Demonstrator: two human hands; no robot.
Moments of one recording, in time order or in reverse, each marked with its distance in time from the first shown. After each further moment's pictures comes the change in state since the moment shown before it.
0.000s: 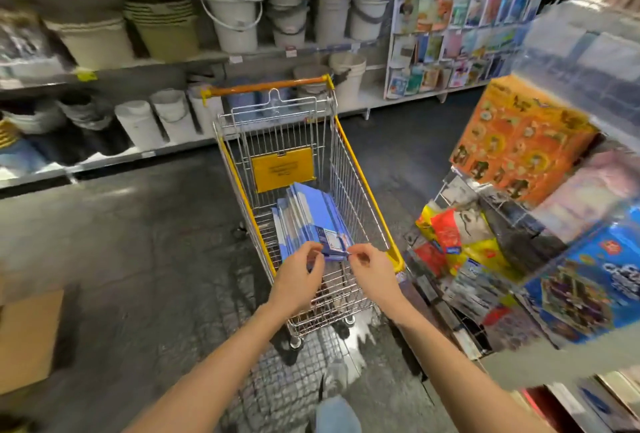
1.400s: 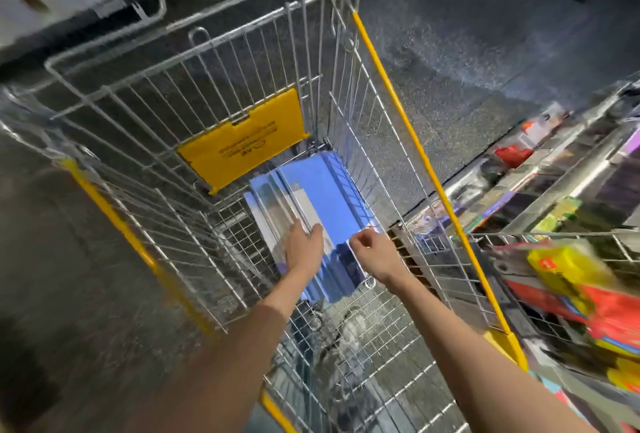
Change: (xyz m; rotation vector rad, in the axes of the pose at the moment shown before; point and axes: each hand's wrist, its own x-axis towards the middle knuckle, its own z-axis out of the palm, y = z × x) left_hand 0.426 -0.197 0.068 -0.157 -0.263 -0.814; right_hand 0.395 0.090 0.164 -0.042 -0.226 0.634
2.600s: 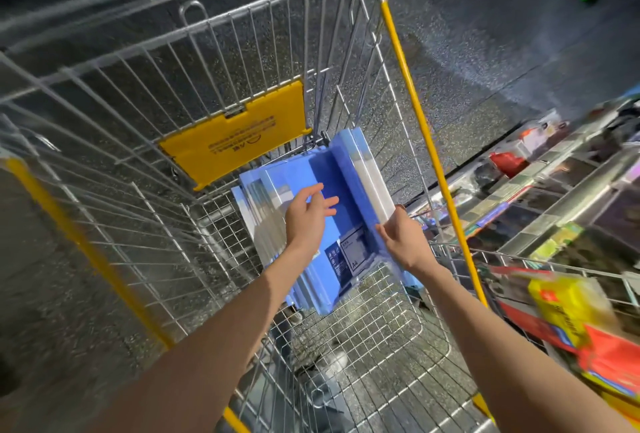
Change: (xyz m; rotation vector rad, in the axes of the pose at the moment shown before) left_hand 0.058 0.038 0.003 -0.361 -0.118 0.109; right_hand 0.062 0.015 -0.051 -0.318 0.127 -0.139
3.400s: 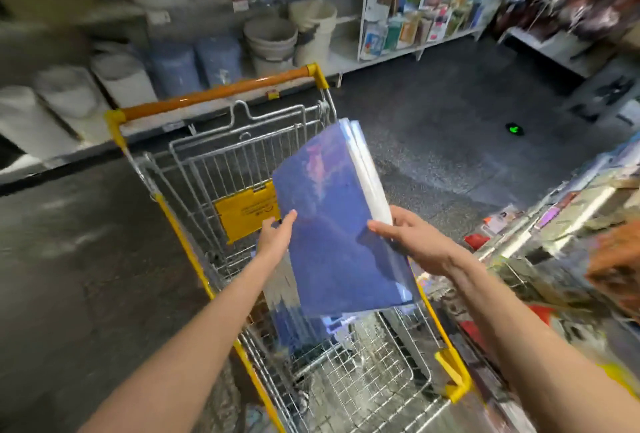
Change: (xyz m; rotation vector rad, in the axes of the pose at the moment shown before) left_hand -0.117 0.061 -0.056 0.040 0.152 0.160; right_hand -0.185 -0.086 -0.162 0.661 -0.221 -0.296
